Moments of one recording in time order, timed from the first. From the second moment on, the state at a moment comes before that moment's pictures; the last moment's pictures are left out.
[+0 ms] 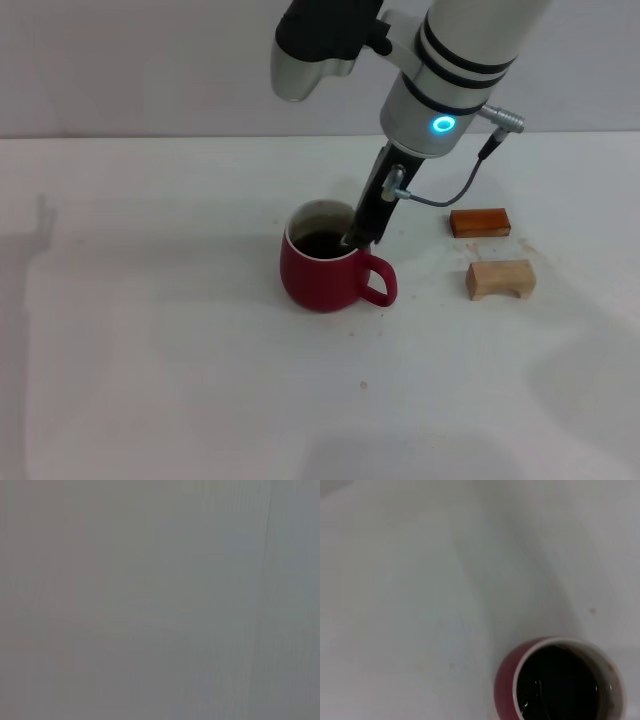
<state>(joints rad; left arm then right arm) -0.38 -2.07 -1.13 -0.27 2.15 1.16 -0.05 1.38 2.07 1.79 0.57 -2.59 1.39 -0.78</state>
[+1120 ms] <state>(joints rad) -0.38 -2.07 -1.13 -0.27 2.15 1.16 -0.08 1.38 2.06 1.80 0.59 -2.60 1.42 -0.83</state>
